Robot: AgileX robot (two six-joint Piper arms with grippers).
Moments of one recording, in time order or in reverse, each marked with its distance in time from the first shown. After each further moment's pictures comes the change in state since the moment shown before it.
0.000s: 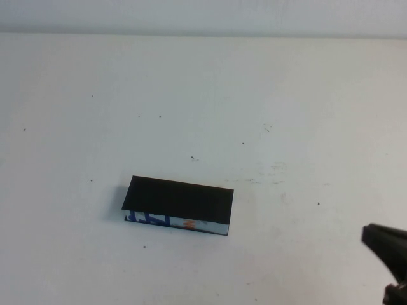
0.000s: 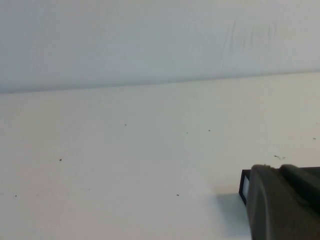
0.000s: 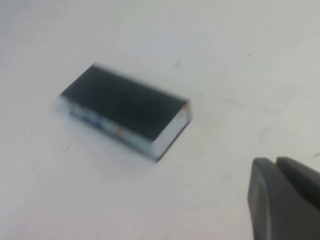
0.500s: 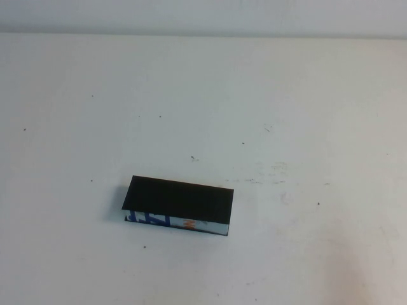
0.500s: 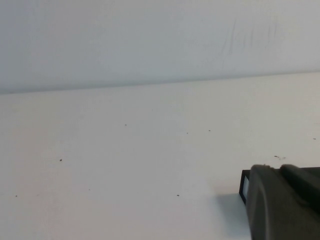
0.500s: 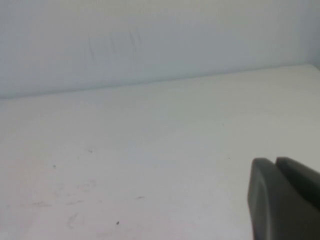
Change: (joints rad) right arm -0.563 -0.581 0.356 -0.009 -0.138 -0.069; left arm 0.000 0.000 0.000 -0.001 -0.001 0.000
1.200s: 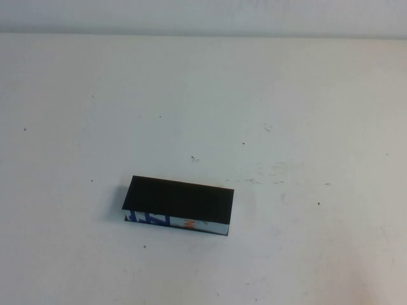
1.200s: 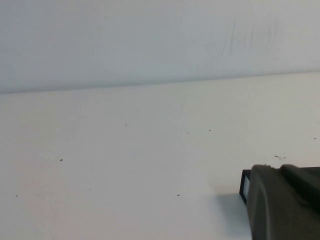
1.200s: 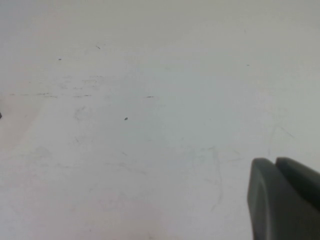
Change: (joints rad) right arm -0.005 -0.060 0.000 0.000 0.315 -0.082; left arm 0.000 0.000 0.000 0.000 -0.002 0.000
